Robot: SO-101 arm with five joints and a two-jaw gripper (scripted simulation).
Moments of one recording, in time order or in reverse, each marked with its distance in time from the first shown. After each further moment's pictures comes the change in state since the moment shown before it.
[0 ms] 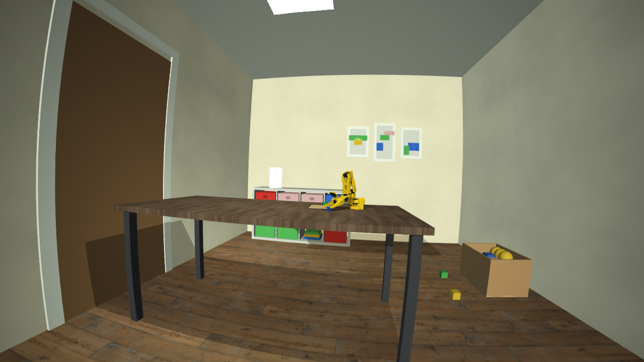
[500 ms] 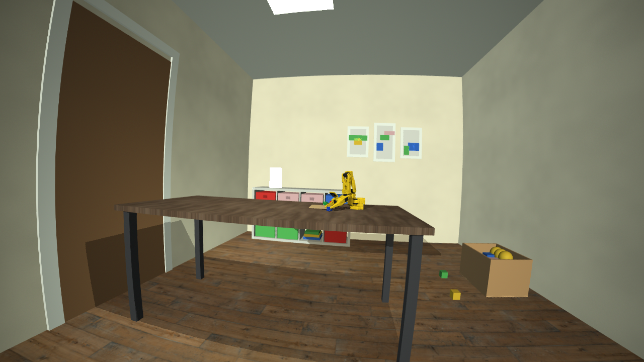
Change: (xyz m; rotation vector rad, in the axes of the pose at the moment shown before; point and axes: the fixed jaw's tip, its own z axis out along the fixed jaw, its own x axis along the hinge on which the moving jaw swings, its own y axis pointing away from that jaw) arm 0.000 0.000 0.000 0.000 0.001 -0.002
